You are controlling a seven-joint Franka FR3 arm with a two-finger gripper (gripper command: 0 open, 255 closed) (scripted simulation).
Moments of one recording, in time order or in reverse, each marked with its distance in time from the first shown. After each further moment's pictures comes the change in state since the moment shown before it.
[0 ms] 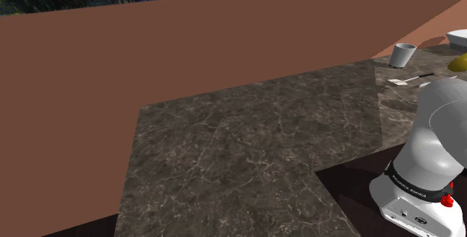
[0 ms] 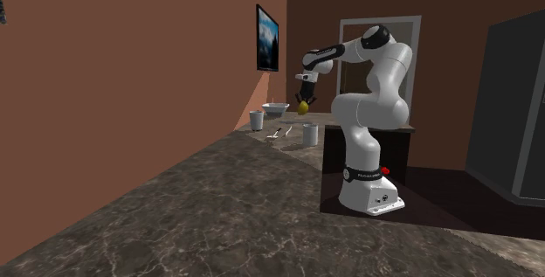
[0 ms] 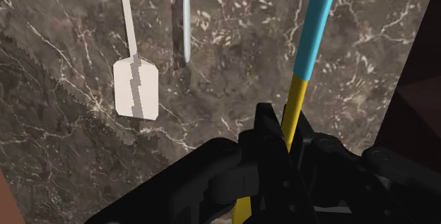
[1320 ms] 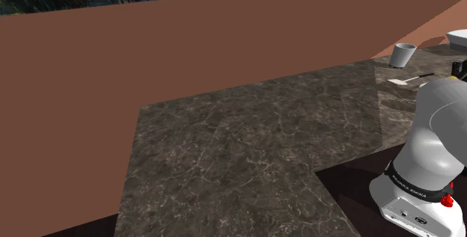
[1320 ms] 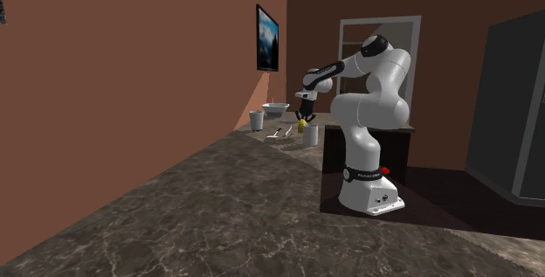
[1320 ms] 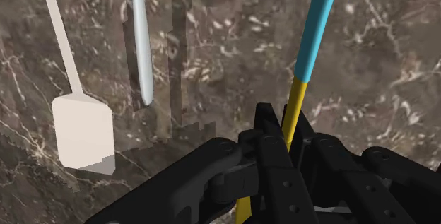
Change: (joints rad) arm 0.048 -0.098 -0.136 -0.102 -0.114 0.183 0.033
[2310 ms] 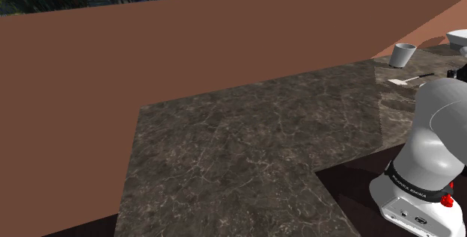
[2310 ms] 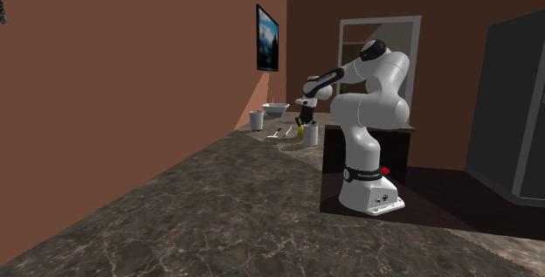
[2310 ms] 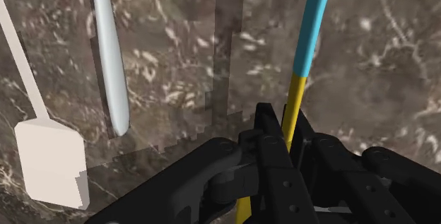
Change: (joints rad) arm 0.031 -0.046 -0.062 -0.011 -0.050 0.065 0.012
